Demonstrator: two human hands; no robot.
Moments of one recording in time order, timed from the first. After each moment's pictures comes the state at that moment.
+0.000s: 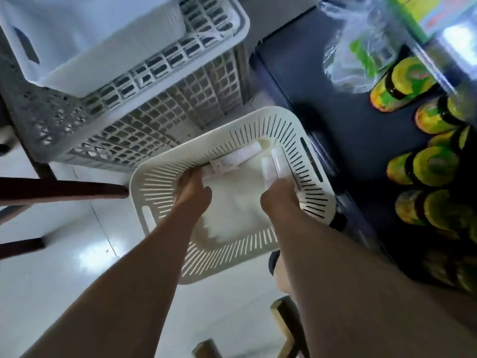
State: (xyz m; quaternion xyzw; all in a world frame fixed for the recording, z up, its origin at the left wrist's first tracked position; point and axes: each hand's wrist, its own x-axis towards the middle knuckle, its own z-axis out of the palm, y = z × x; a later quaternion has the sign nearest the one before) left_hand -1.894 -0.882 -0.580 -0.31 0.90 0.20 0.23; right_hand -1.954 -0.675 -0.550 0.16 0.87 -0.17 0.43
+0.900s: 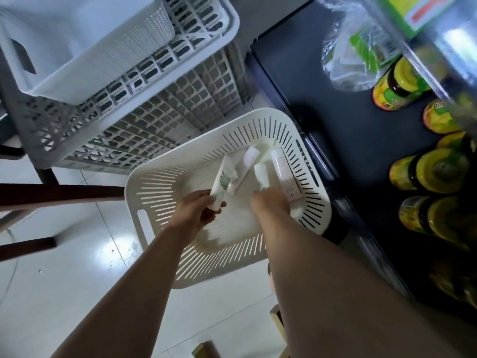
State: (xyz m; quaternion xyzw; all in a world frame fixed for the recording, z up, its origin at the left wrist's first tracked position) left_hand -1.868 -0.849 -0.531 -0.47 0.56 0.65 0.19; right_hand -1.951 -0.681 -0.560 0.32 0.77 -0.34 0.43
